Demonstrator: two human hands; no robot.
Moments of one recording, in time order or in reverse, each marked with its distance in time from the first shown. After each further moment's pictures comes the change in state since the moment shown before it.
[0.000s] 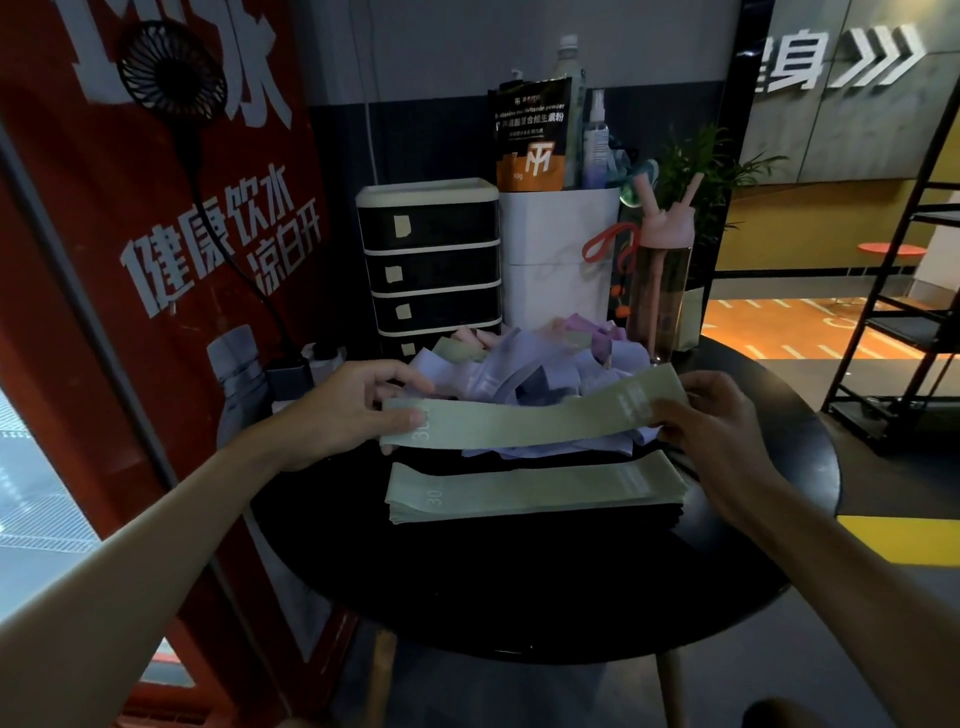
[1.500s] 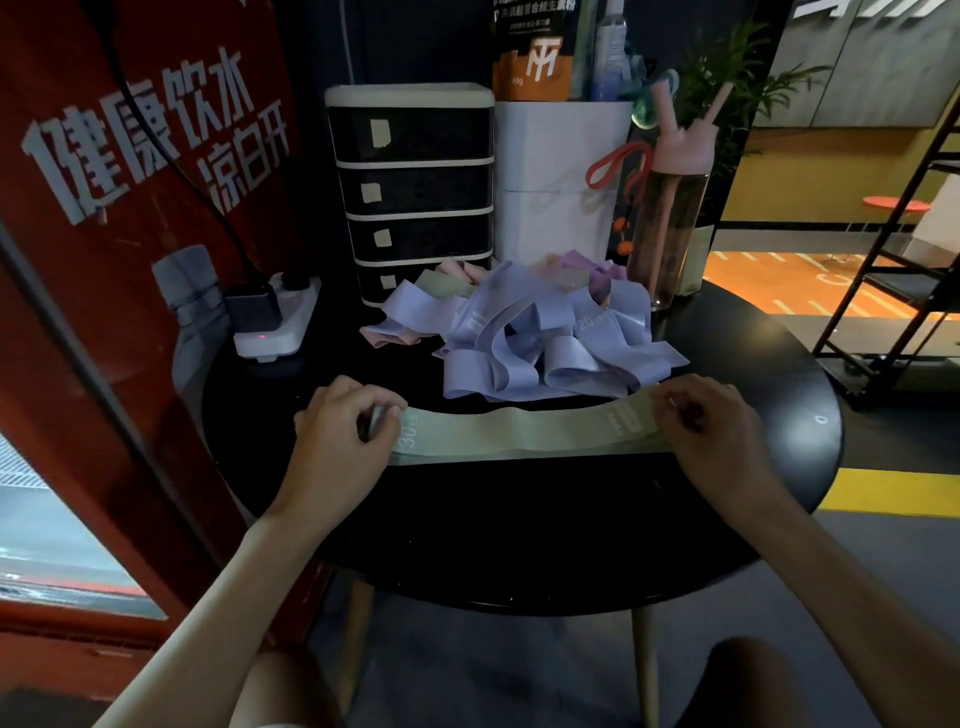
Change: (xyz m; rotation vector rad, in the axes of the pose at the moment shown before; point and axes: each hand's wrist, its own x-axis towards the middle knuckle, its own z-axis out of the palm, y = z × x) left_hand -0.027 -0.078 0.081 0.360 0.563 0.043; right_hand -0.013 0.061 -0.026 -0.748 -0.043 -0.387
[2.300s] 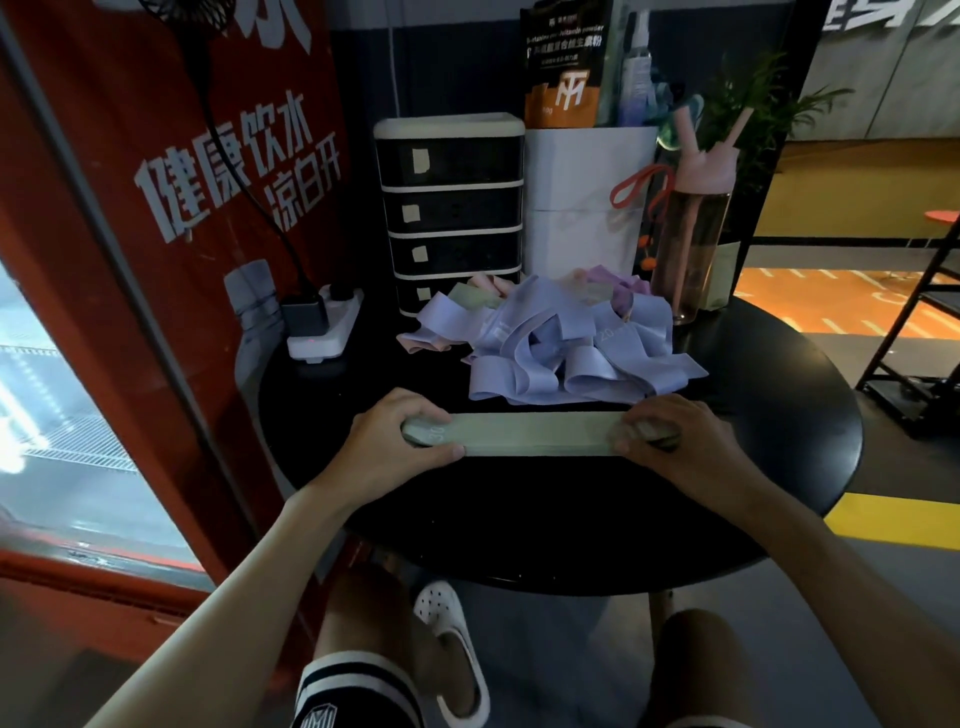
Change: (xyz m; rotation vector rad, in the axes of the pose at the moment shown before) left_hand -0.001 -0.005 -0.002 -0.077 -0.282 -0.066; right_hand 0.006 0.007 0.002 -0.008 -0.418 -0.053
